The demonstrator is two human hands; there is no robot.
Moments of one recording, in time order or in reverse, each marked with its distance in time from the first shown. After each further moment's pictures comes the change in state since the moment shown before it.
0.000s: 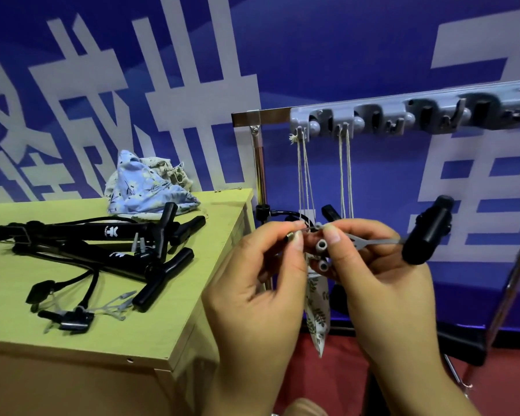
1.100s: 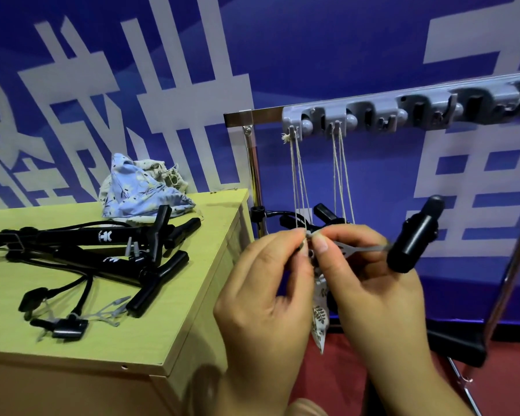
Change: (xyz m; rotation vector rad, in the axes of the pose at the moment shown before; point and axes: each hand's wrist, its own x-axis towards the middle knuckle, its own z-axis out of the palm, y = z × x) left_hand -0.006 -0.007 0.006 0.341 -0.032 0.222; right_hand 0.000 0.003 -0.004 0.014 -0.085 -0.078
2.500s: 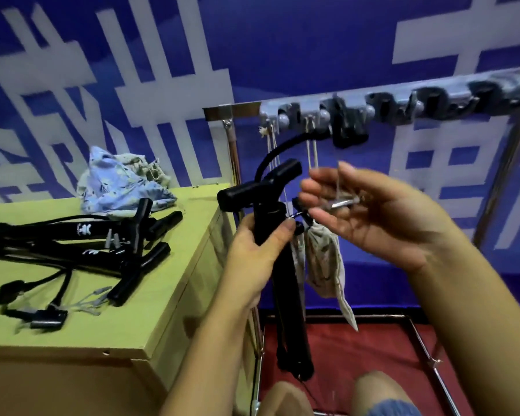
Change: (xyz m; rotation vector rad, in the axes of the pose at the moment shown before) left_hand 0.002 -0.046 0.042 -0.660 -0.387 -0.900; right_hand 0.073 -0.021 -0.053 0.433 -0.364 0.616
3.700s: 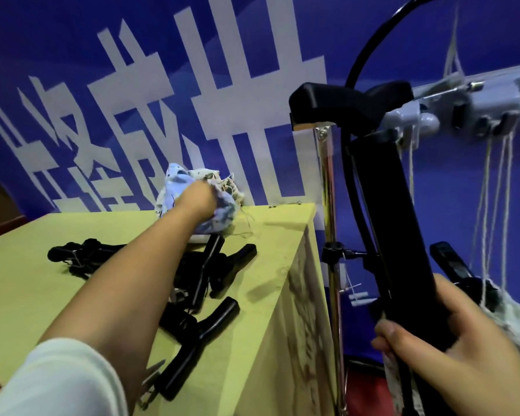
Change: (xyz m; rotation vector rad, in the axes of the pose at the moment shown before) left_hand 0.285 0.027 -0.253 1.769 0.248 -0.217; right_hand 0.103 0.108 -0.020 -0.583 0.197 -0.195
